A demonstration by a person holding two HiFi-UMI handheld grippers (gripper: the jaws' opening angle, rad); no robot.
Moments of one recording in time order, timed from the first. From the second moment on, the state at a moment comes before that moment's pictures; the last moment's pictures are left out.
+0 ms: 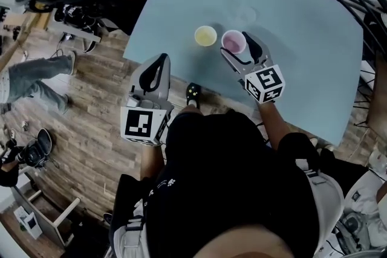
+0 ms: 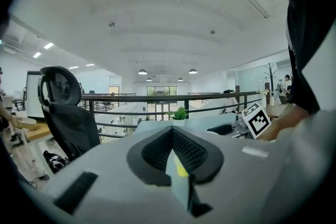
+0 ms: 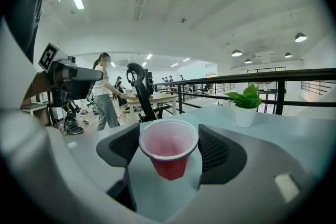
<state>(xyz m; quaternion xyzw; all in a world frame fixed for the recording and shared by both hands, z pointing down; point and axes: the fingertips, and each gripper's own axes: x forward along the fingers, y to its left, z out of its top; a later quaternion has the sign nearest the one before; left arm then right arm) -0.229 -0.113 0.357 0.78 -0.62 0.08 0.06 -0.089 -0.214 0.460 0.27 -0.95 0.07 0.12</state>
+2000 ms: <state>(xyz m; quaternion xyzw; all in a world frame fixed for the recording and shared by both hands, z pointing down) -0.332 -0.153 0.372 0.81 -0.58 0.09 0.07 -0.181 -0.232 0.526 0.31 -0.92 0.09 0.20</state>
